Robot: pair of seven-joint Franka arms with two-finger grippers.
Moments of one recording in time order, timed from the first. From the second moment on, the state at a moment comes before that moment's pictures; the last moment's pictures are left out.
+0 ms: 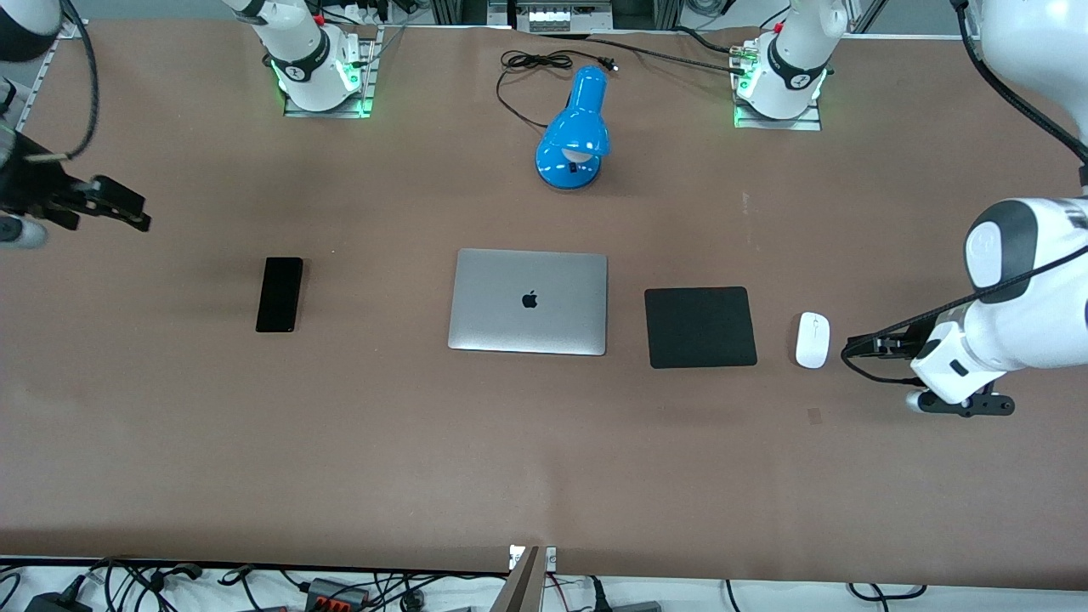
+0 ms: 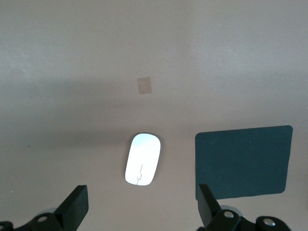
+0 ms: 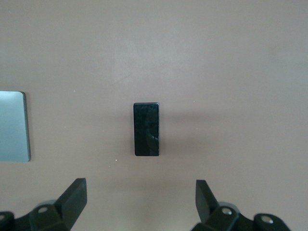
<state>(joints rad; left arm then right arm) 0.07 0.53 -0.06 -1.43 -0.04 1.82 0.03 0.03 0.03 -0.07 -1.72 -0.01 1.70 -0.03</state>
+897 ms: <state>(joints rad) 0.07 0.63 -0.06 -1.56 -0.03 2.07 0.15 0.03 0.33 -0.07 -2.09 -0.01 2.30 -0.03</state>
